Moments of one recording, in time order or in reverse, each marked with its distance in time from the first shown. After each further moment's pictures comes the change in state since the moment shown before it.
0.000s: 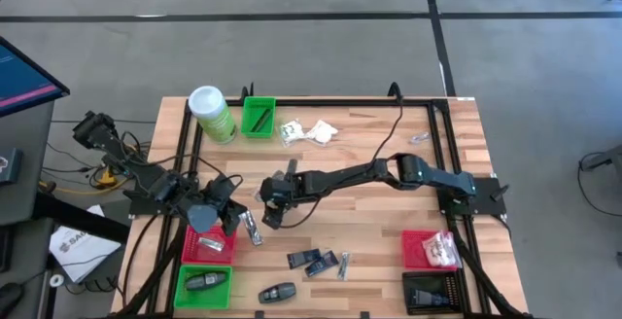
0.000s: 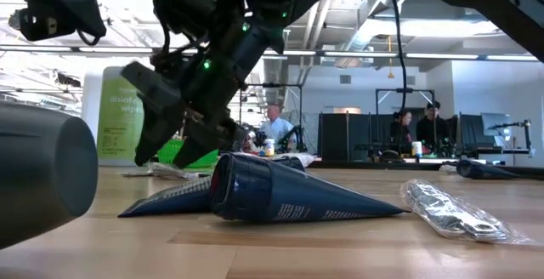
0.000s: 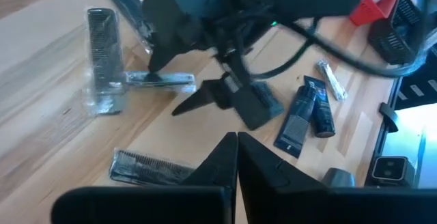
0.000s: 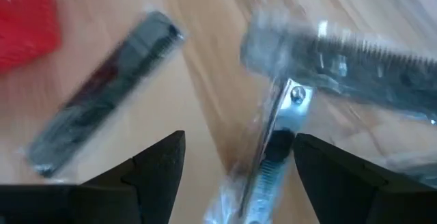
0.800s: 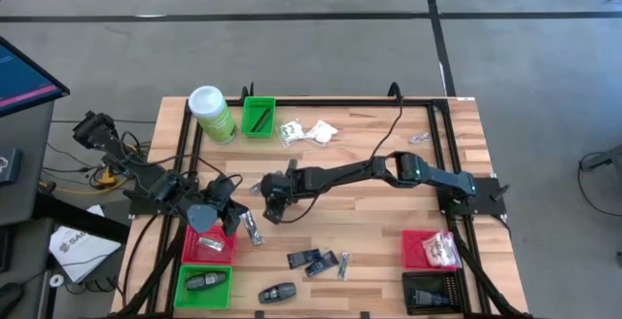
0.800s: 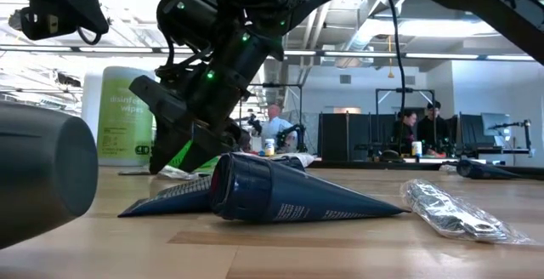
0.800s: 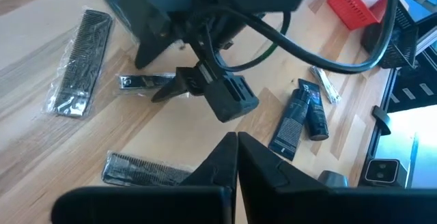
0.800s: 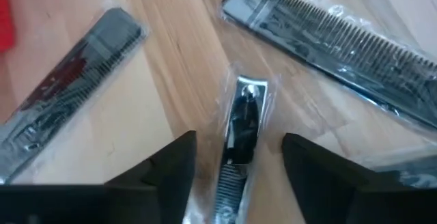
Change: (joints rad) left arm 0.001 0.000 0.000 0.018 -0.003 0.000; right arm -0.016 0.015 0.001 -0.025 0.002 -0.011
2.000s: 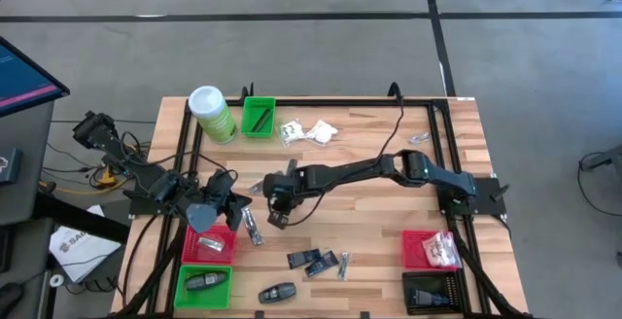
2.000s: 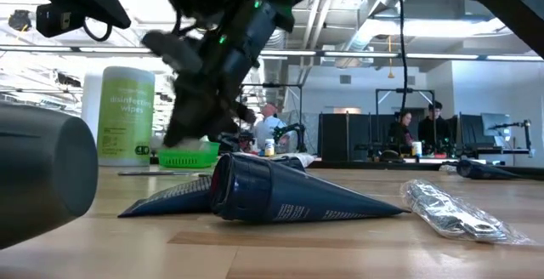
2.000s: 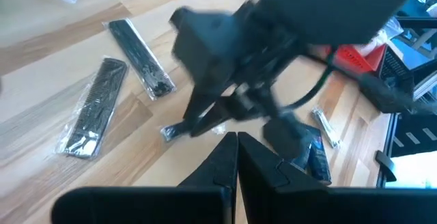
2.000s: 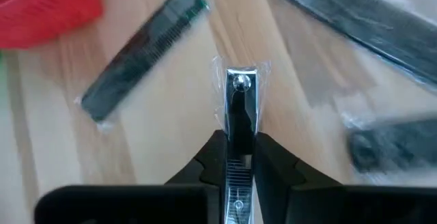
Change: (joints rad) left arm 0.000 0.000 0.000 0.034 -0.162 0.000; right arm 0.009 -0.093 -0.001 -0.117 -0.121 -0.016
